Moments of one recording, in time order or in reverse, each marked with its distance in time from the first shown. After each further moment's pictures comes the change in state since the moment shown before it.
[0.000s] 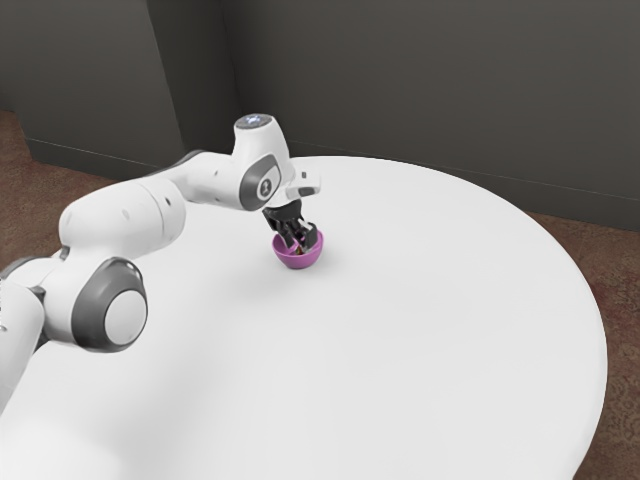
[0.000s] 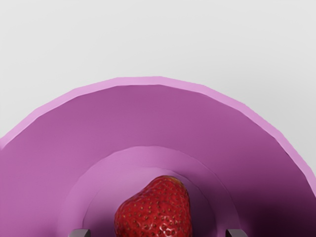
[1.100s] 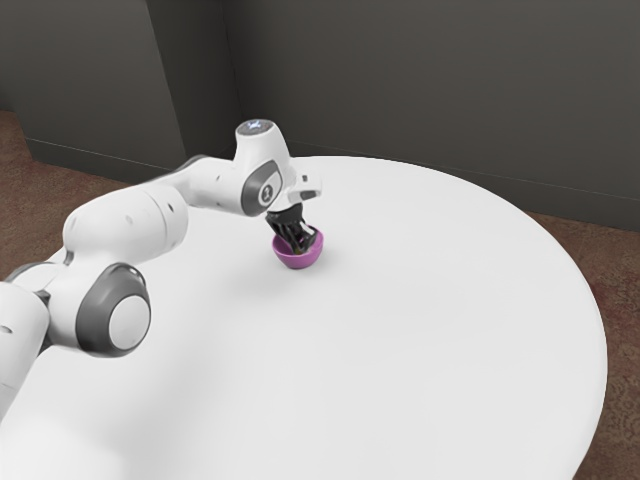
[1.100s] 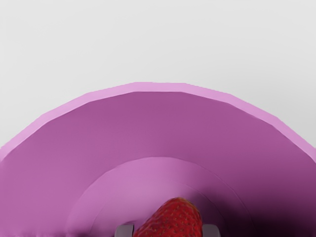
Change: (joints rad) arm 0.001 0.037 -0.004 0.033 0.015 0.022 -0.041
